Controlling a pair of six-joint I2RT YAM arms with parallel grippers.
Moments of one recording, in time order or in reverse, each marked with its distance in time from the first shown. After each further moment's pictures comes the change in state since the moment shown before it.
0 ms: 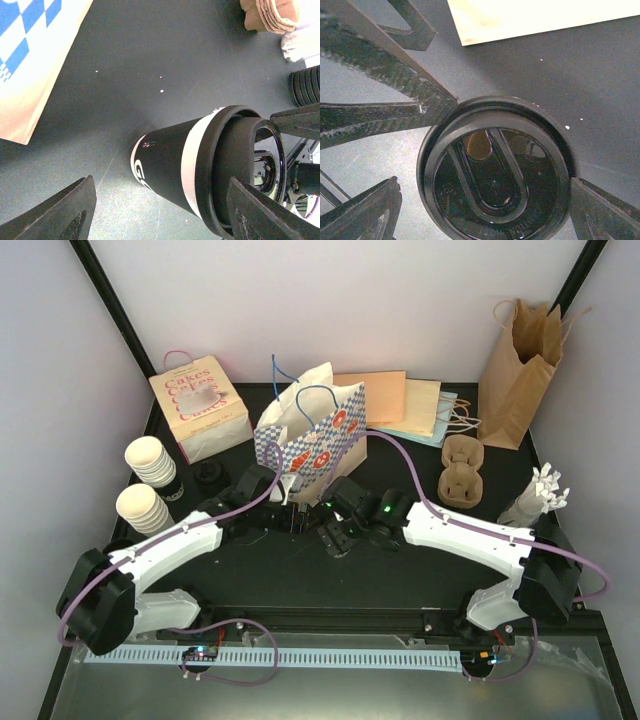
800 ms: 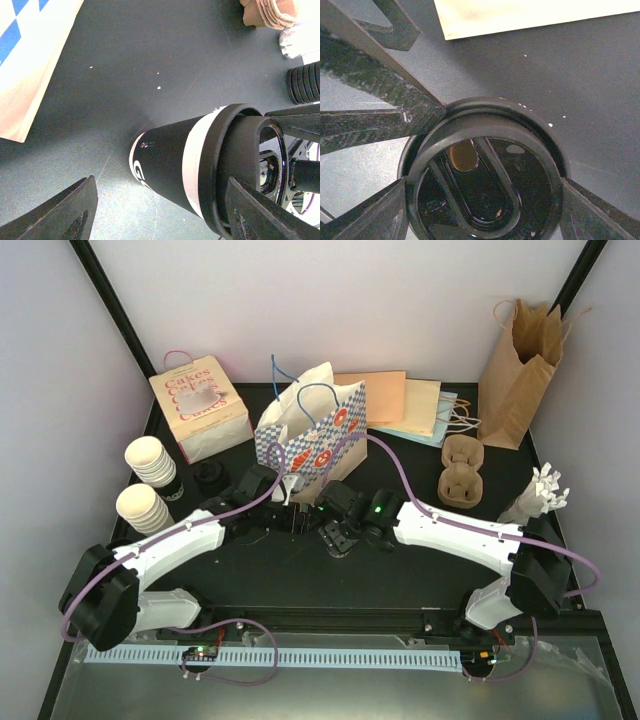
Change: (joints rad) left arm 0.000 0.030 0.000 0.016 0.025 0.000; right arm 0.026 0.053 0.030 -0.042 0.083 -0.014
